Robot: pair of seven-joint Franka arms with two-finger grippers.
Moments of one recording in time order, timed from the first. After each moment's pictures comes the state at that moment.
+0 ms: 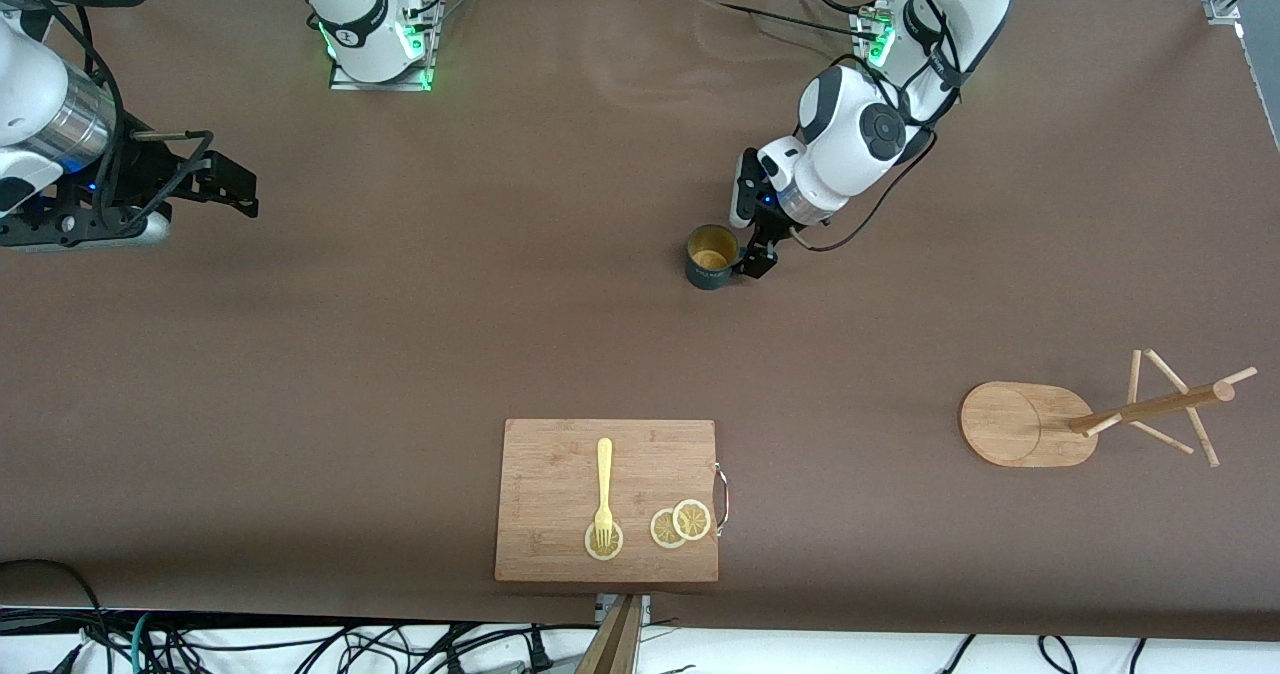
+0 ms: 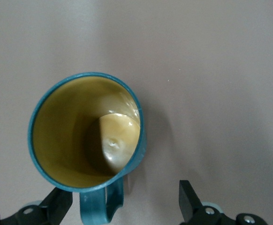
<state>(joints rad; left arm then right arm) -0.13 0.35 -0.53 -2.38 -0.57 2.91 1.64 0.19 0.08 -0.07 -1.55 0.00 1.56 0.04</state>
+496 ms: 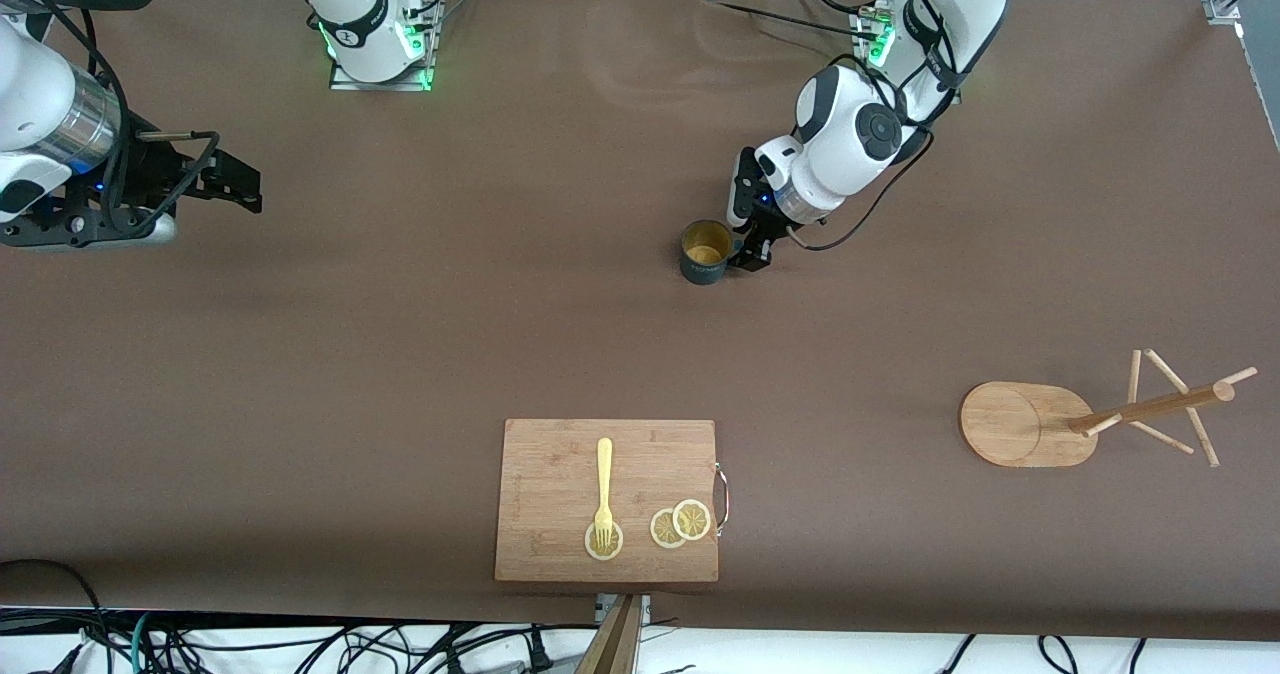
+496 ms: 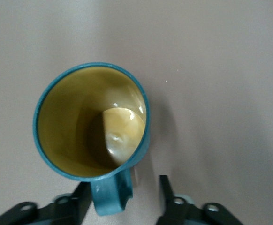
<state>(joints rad) -0.14 0.36 -0.52 -2.38 -0.57 2.91 1.64 0.19 0.09 -0.07 -1.55 0.00 1.52 0.04</state>
